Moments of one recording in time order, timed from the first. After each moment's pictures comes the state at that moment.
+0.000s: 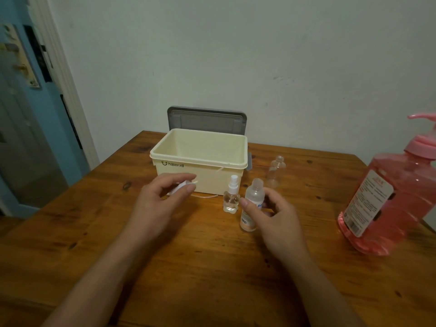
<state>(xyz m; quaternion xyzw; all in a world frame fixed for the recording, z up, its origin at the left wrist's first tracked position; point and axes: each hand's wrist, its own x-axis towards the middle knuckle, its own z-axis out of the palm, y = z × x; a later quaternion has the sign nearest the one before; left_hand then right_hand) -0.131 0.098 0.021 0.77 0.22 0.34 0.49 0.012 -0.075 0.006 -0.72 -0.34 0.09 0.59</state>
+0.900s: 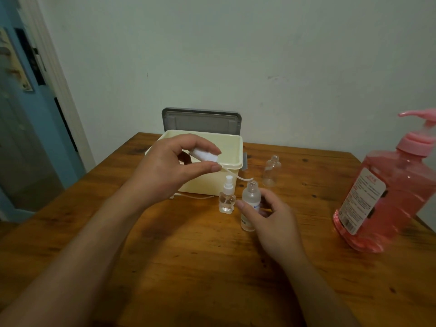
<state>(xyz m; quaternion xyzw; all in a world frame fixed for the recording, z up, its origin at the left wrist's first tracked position) -0.108 0.085 0.096 0.87 0.11 0.32 0.37 0.018 -0.077 -0.001 -0.75 -0.33 0.08 0.56</state>
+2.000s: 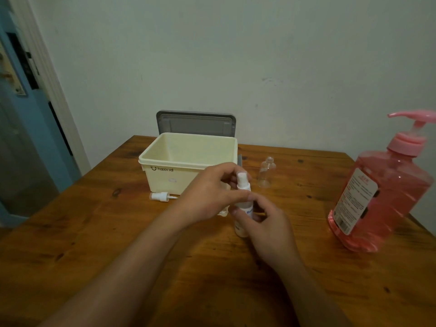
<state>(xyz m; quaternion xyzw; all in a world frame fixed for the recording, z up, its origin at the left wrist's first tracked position) -0.056 0.049 0.061 0.87 0.10 0.21 0.44 0.017 -0.079 -0.007 -0.74 -0.34 0.09 0.57</state>
